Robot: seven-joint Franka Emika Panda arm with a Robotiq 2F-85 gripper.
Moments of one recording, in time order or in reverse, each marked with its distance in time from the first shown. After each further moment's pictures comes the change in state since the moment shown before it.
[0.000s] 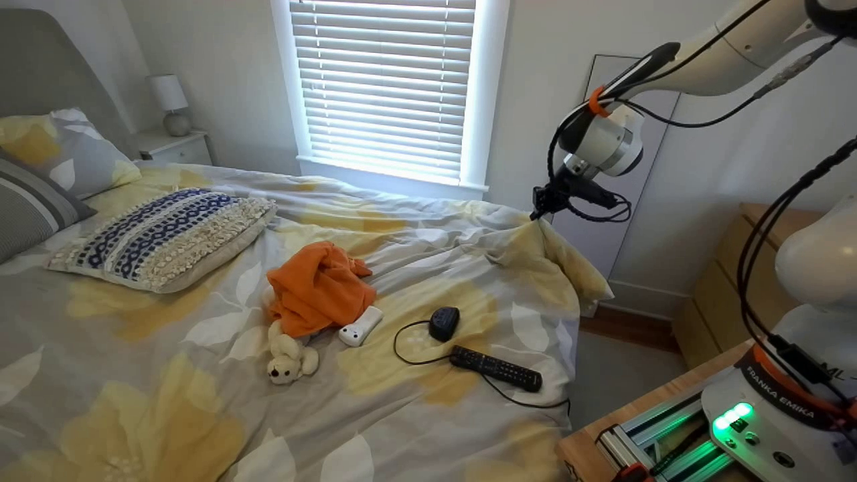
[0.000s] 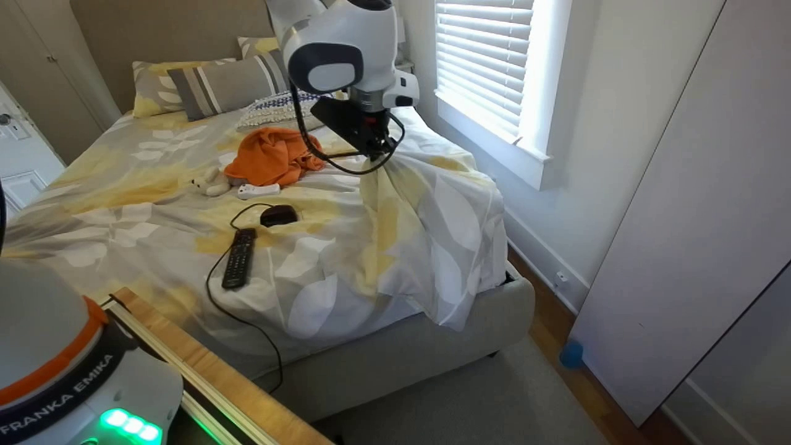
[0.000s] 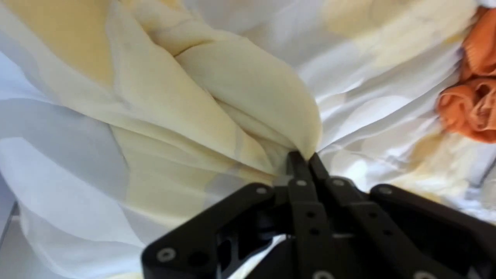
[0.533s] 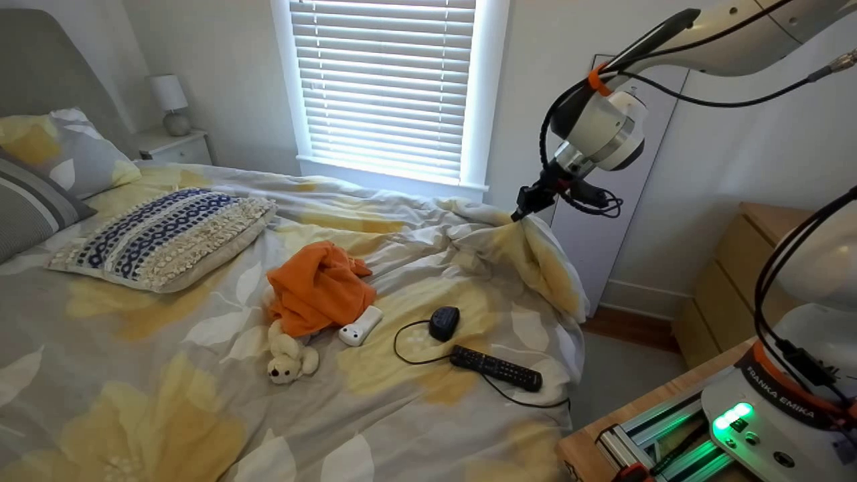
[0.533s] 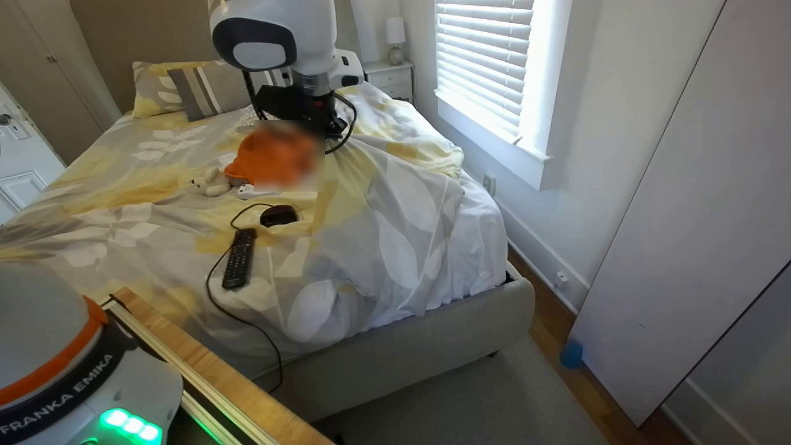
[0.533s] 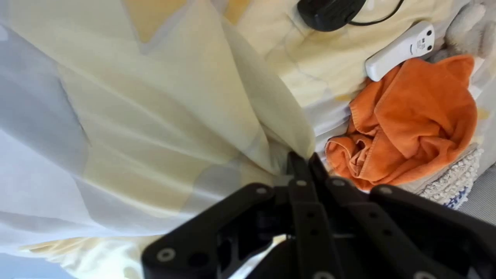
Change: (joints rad) arm -0.068 -0.188 0.248 -0.141 0.298 -0.039 -0.337
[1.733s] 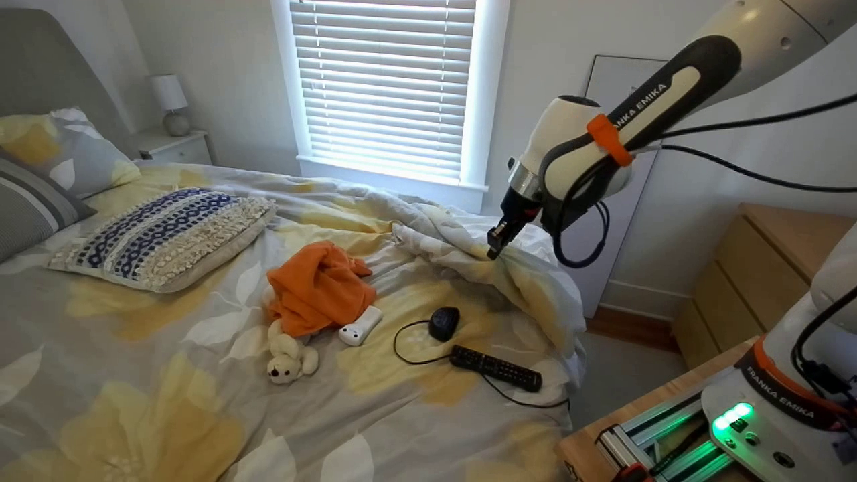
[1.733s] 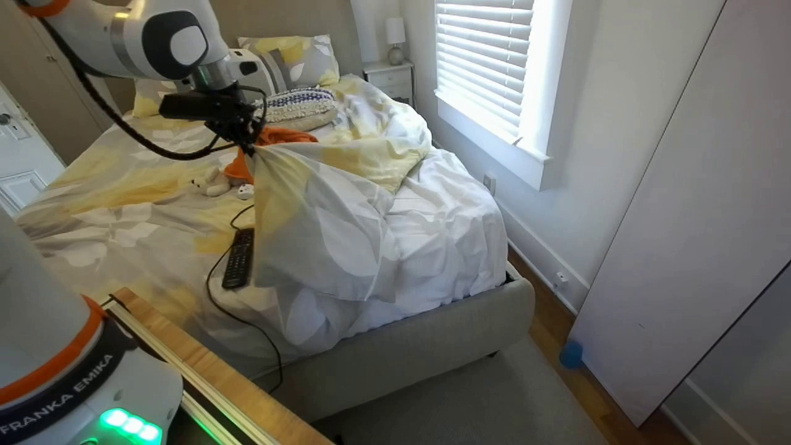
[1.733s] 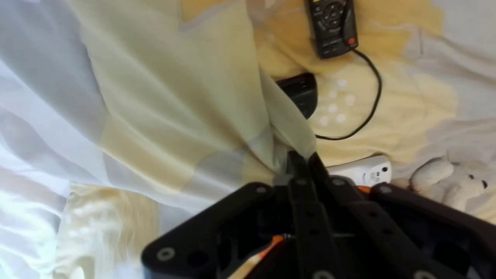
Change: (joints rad) arm 0.630 -0.114 -0.276 -0.134 -0.768 0.069 0.720
